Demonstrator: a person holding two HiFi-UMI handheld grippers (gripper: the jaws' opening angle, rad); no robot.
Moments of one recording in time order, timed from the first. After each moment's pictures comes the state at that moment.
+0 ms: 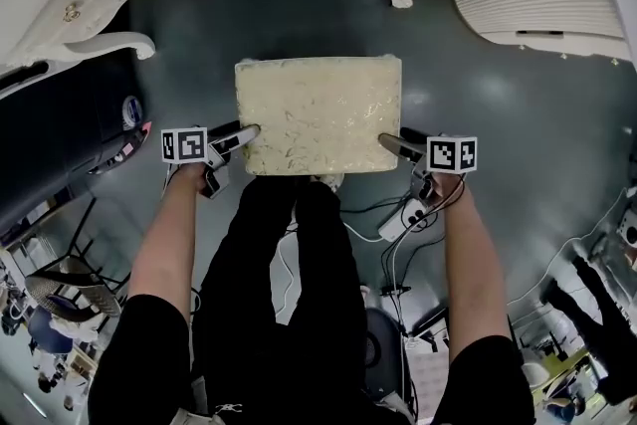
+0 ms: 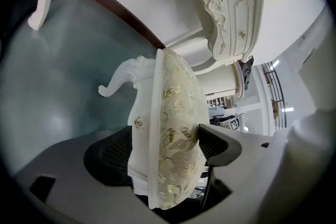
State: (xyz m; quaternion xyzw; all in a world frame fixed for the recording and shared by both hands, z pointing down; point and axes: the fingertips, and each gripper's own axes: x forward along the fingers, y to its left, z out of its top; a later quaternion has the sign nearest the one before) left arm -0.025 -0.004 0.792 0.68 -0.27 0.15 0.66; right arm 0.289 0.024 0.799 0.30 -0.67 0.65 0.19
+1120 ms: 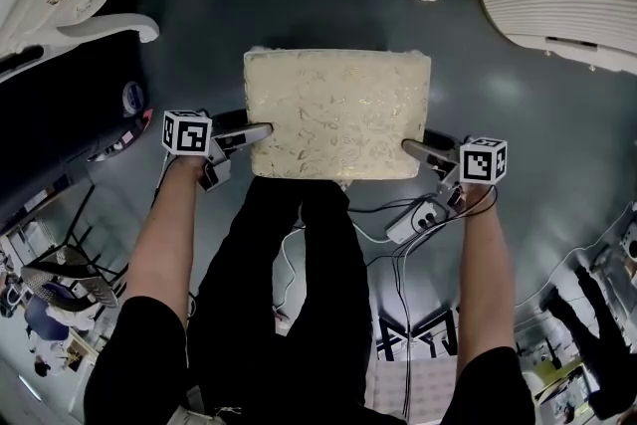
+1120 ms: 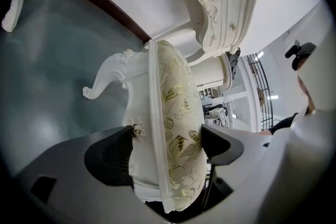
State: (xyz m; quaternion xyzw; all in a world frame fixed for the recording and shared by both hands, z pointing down) left arm -0.014 -0.007 0.798 0.73 -0.19 0.15 0.64; right arm 0.281 0.023 0.798 0.22 -0.71 0.65 0.15
